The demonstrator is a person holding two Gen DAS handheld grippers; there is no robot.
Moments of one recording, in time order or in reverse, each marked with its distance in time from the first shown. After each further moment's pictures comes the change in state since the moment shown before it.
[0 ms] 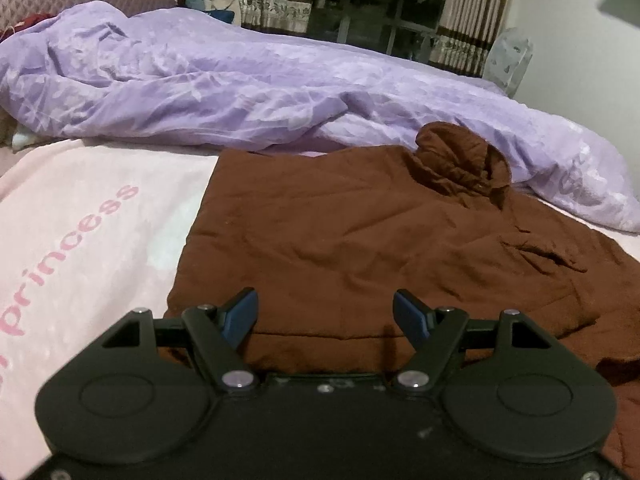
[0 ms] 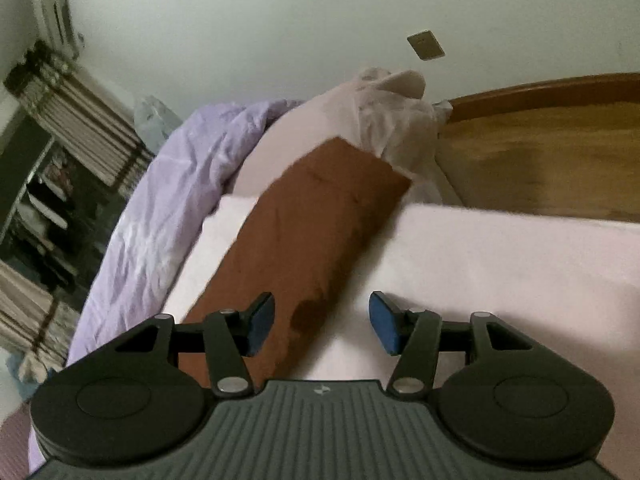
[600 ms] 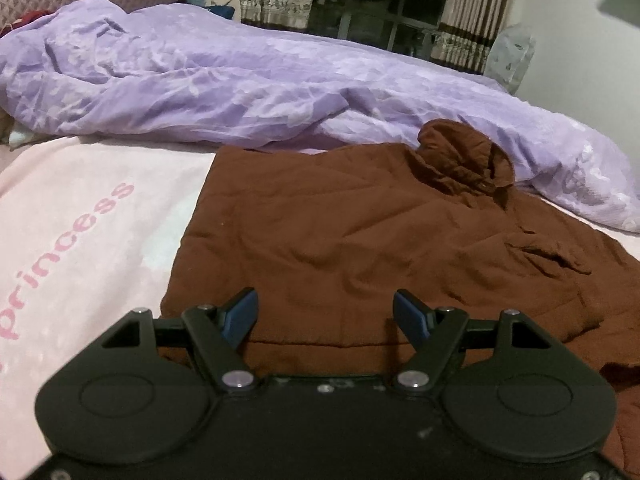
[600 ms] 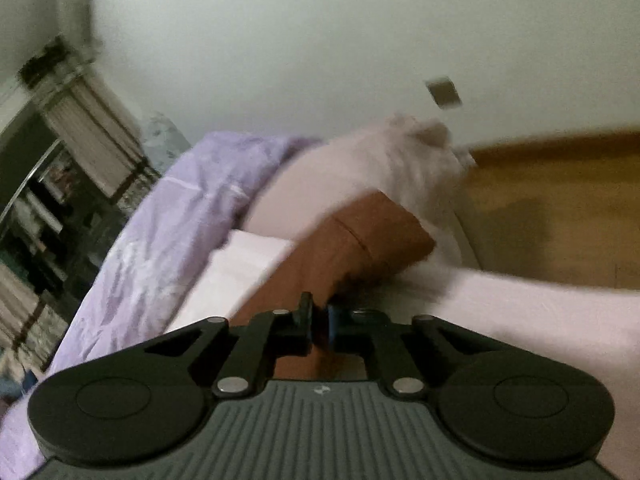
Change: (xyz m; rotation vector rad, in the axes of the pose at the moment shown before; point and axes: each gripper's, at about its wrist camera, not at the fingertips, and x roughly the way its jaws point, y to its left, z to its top) left arm 0.003 0.004 0.003 -0.006 0.007 -0.010; right arm -0.005 0.046 0.007 -0.139 -0.135 -0.010
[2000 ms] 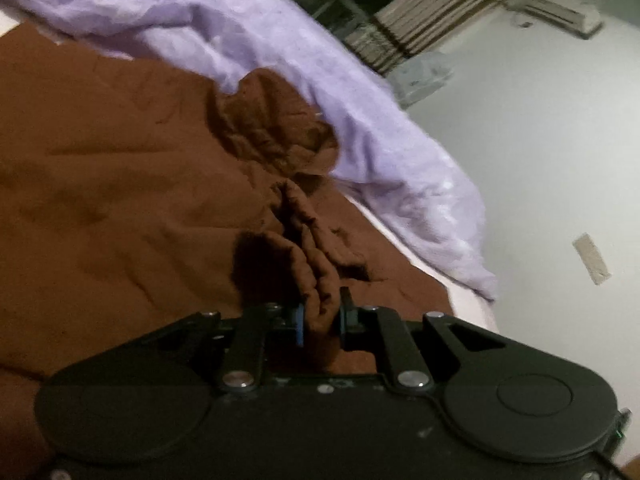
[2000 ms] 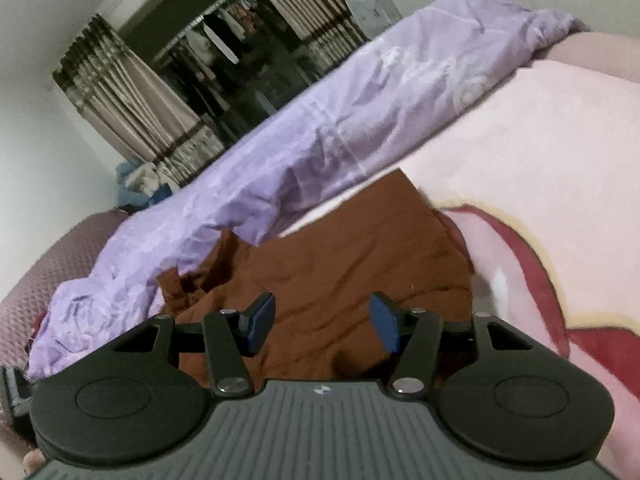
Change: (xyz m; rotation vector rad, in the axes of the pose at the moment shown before) left arm 0.052 -0.096 0.016 -0.349 0.136 -0.543; right arm -0.045 0.176 -0.157 -0.311 0.391 0.464
